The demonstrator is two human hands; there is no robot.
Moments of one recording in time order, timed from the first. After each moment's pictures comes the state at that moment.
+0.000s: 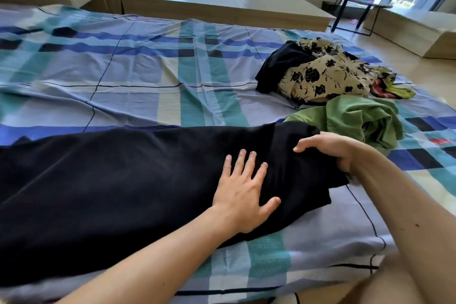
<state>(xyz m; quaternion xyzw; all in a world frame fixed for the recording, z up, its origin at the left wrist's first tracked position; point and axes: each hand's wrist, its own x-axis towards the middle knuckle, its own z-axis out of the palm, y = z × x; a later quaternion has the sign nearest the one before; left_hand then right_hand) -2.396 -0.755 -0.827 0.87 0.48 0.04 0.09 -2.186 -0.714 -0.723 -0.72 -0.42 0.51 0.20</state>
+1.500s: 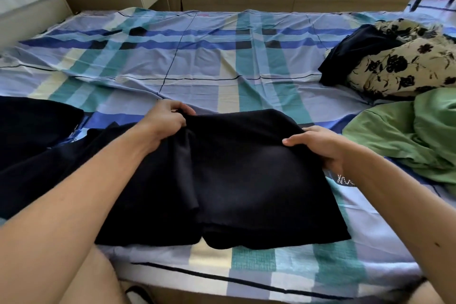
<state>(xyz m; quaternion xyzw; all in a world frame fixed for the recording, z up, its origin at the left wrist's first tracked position) -2.632 -0.671 -0.752 0.52 0.71 0.33 0.34 -2.315 -0.684 -0.767 -0.62 -0.45 0.59 0.25</state>
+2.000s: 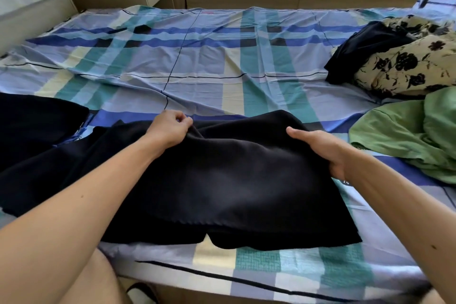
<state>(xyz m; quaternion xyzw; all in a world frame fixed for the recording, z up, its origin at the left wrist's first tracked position) -2.641 -0.668 -0.781 0.55 0.77 0.23 0.24 -2.320 -0.687 -0.774 -0.60 -0.40 0.64 0.27</state>
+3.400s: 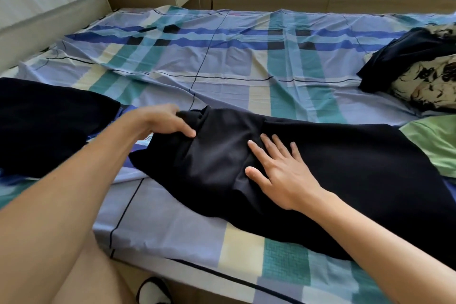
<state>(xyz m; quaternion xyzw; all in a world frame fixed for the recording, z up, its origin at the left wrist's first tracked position) -2.709 -0.677 -0.734 0.55 0.76 0.07 0.34 -2.423 -0.714 -0.824 -0.51 -0.85 0.11 0.02</state>
